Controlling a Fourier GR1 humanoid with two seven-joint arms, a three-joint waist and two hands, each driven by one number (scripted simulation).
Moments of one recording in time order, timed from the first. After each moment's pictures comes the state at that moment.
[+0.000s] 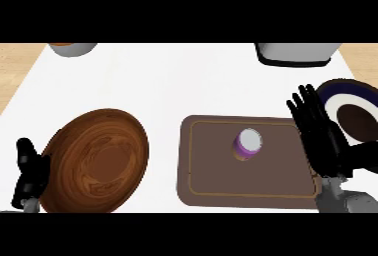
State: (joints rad) left arm 0.01 0.52 -0.18 -1.31 0.37 0.29 0.19; right arm -0.10 -0.22 0.08 -1.65 -0.43 -0.14 0.09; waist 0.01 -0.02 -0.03
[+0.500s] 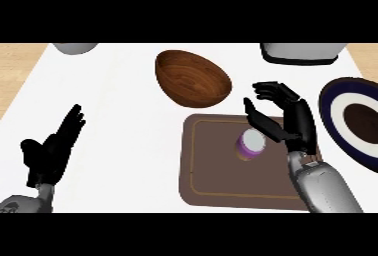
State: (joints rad) left arm -0.07 0.48 -0.21 -1.39 0.31 0.22 -0.02; right arm -0.31 -0.22 0.24 -1.50 0.00 -0.46 0.16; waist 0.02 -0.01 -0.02
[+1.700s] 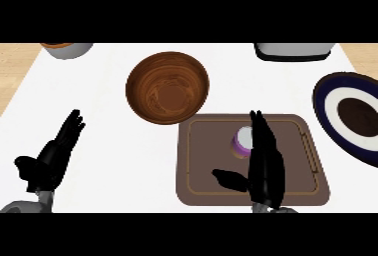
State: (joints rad) left arm -0.04 0.44 -0.16 -1.32 0.28 0.12 -0.18; right arm -0.08 -0.09 0.53 -1.66 0.97 -0.48 0.76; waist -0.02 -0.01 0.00
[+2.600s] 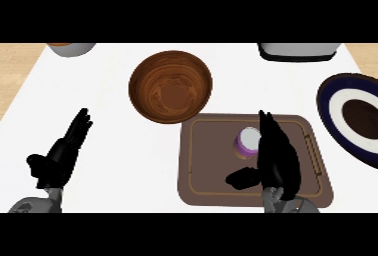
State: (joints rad) left arm -0.06 0.38 -0.14 -1.30 0.22 0.10 -0.19; right arm -0.15 -0.05 0.41 -1.77 0.95 0.04 1.05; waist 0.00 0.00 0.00
